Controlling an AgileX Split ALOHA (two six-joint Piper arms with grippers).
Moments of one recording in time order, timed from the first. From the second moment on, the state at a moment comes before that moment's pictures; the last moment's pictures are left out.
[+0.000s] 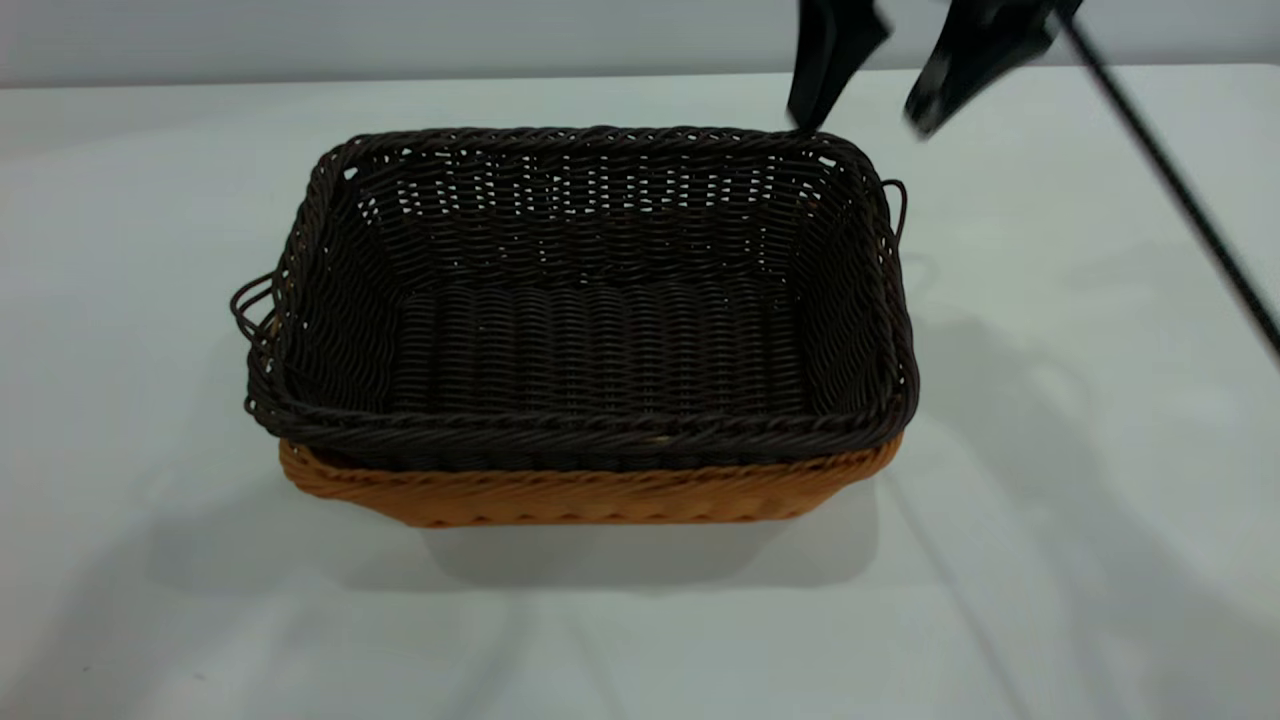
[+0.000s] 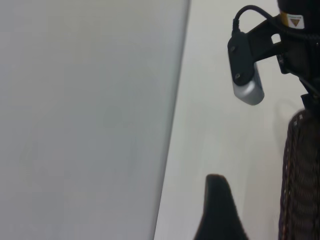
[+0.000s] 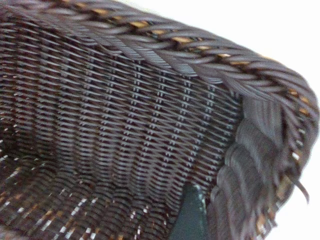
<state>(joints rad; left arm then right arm) -0.46 1.44 -1.43 -0.51 0.62 1.35 0.35 2.01 -1.43 0.38 0.85 -0.19</state>
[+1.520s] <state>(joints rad) -0.46 0.67 -0.75 -0.01 1.16 0.11 0.35 0.43 -0.49 0.04 1.13 0.00</state>
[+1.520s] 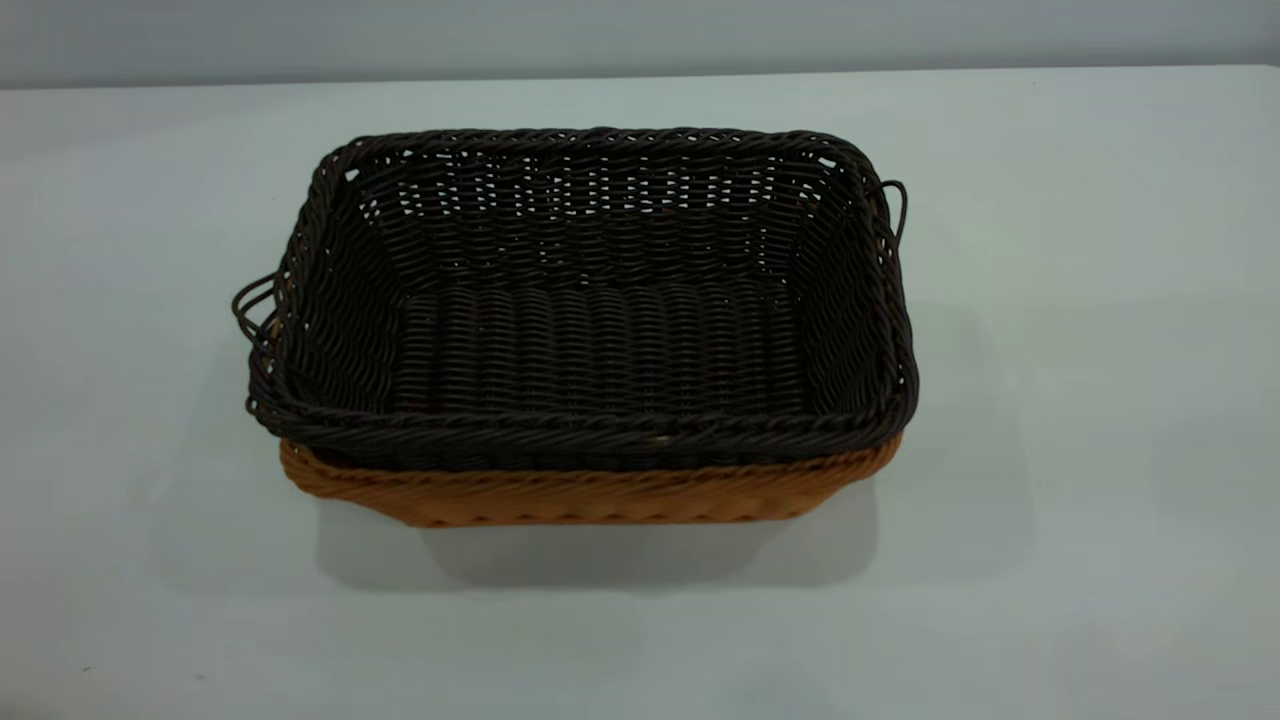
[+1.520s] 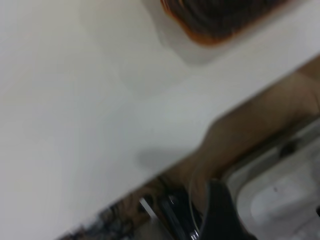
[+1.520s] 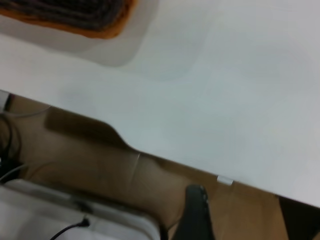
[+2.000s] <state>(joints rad) -0.46 0.42 -0.51 -0.02 1.10 0.05 0.35 0.27 -0.47 0.03 1.10 0.00</state>
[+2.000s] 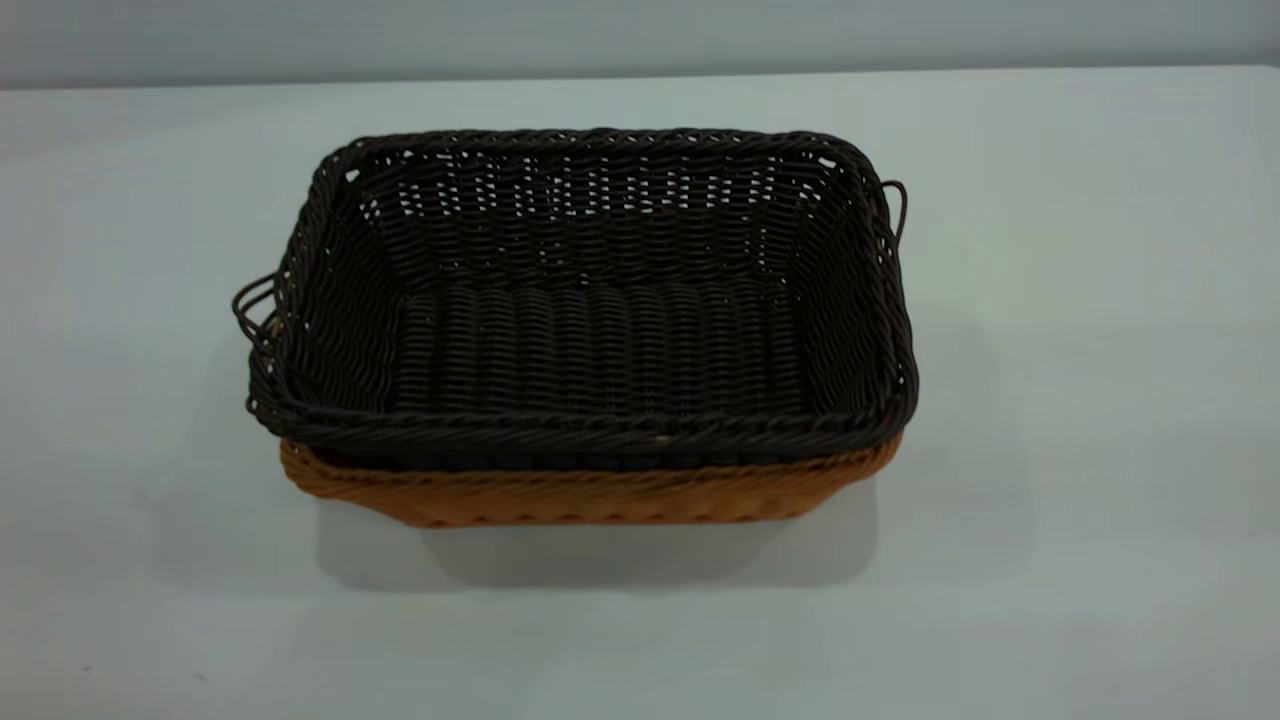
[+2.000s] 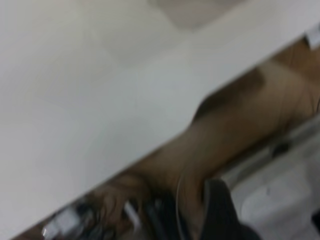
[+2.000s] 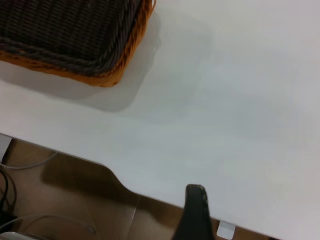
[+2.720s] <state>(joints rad) -0.46 0.31 -0.49 -0.02 1.09 -0.02 0.16 0.10 -0.47 0.03 1.10 0.00</state>
